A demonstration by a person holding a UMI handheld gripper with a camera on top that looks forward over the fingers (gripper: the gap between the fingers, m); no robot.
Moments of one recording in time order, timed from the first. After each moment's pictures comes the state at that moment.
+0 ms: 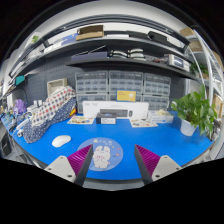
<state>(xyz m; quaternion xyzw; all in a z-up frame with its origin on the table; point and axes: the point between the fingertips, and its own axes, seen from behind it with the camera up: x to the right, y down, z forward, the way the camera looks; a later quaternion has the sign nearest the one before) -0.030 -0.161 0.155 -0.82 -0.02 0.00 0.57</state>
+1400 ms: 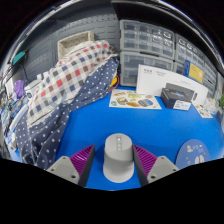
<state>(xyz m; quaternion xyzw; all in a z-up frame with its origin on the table) -0.358 0.057 -0.013 -0.90 -0.05 0.03 0.42</state>
